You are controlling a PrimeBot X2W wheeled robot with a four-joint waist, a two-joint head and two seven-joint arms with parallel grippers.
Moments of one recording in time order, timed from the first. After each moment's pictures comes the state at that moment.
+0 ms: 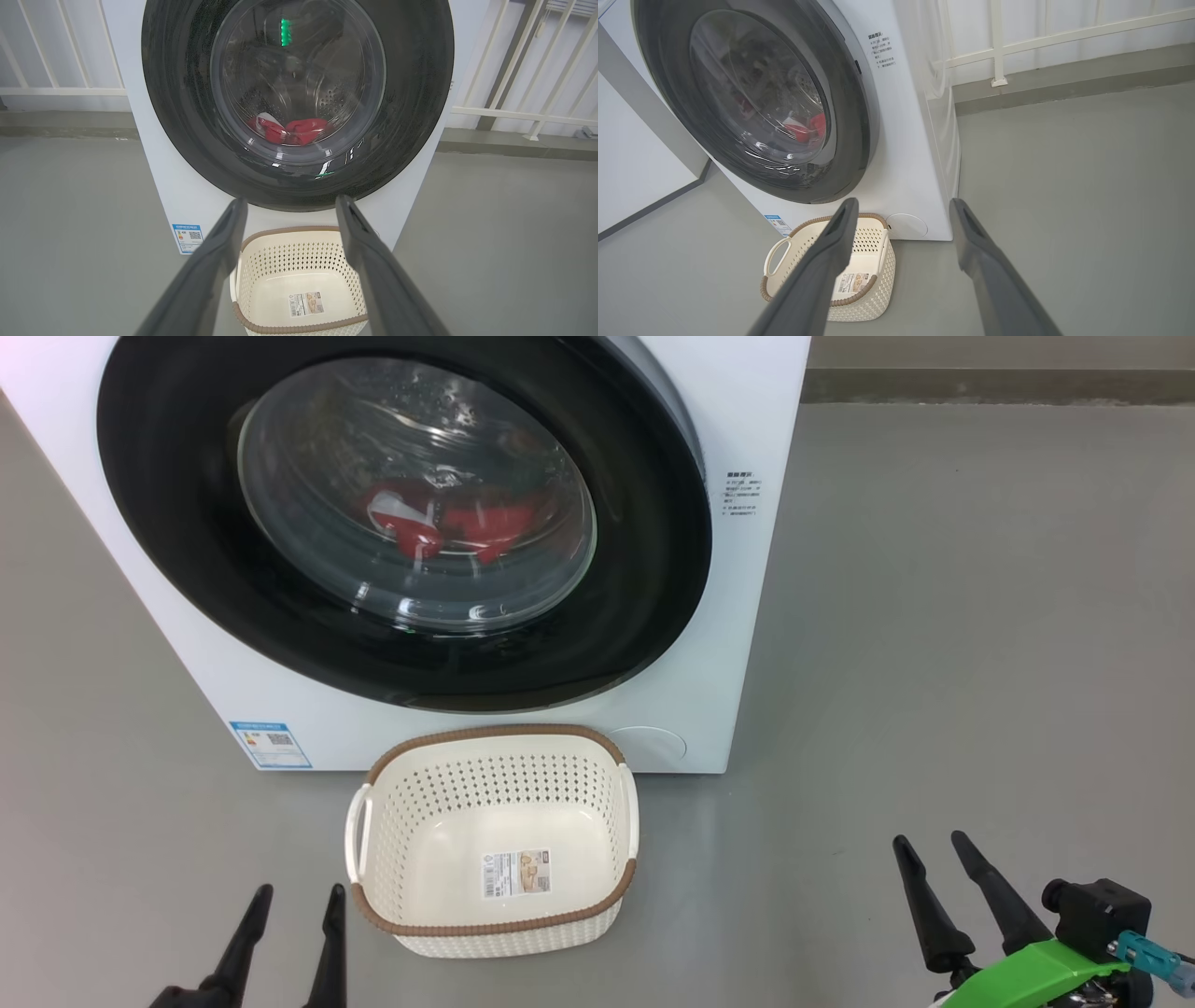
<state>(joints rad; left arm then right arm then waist) 0.07 0.07 -0.06 0.11 -0.22 -0.12 -0.21 -0.04 -0.20 0.11 0.28 0.51 0.13 -0.21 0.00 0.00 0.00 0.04</state>
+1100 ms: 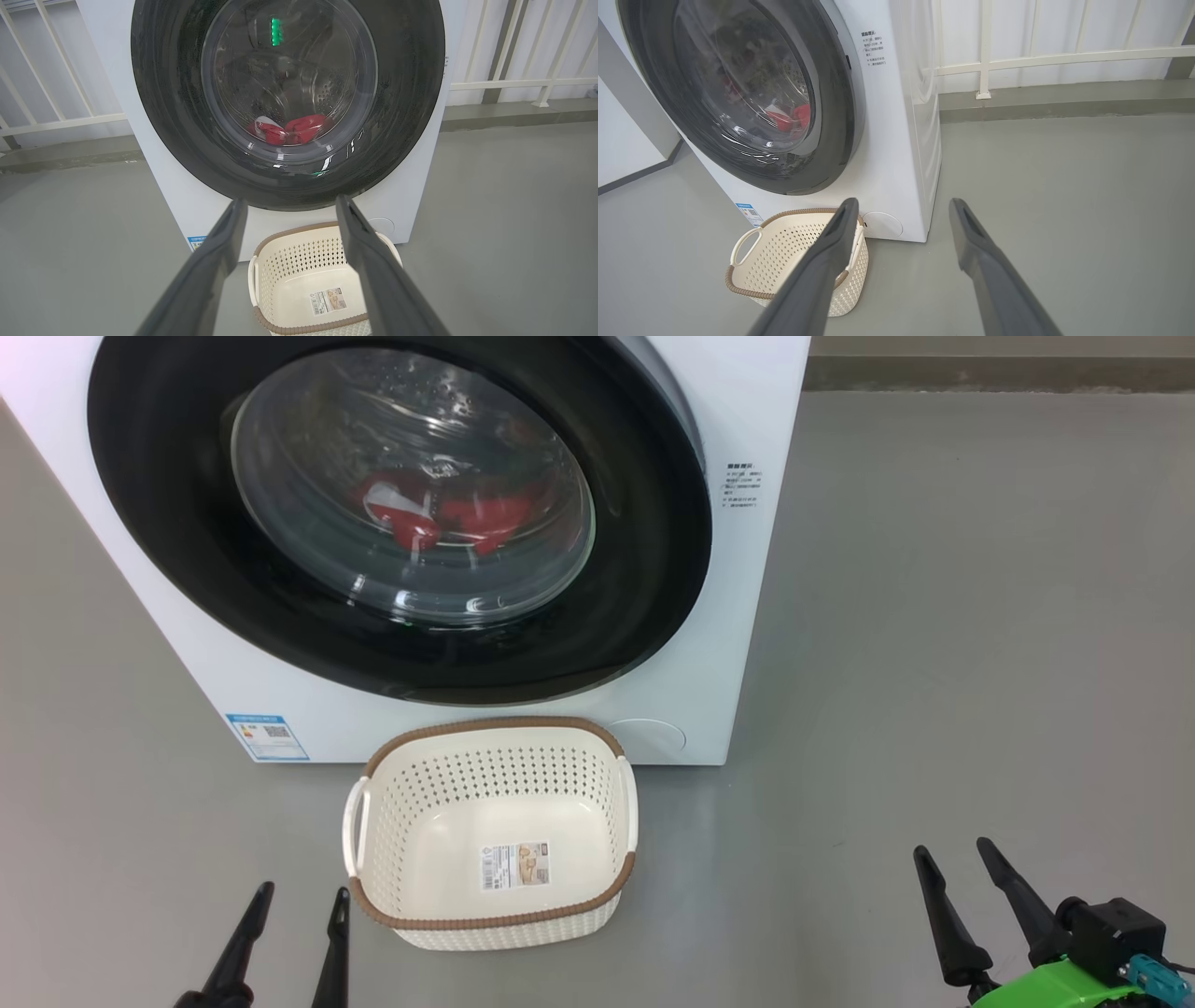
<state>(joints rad) 0.08 0.07 -0.05 0.11 -0.06 -0.13 -0.25 0.00 -0.18 0.04 0.24 0.34 0.13 -0.25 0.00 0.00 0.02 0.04</state>
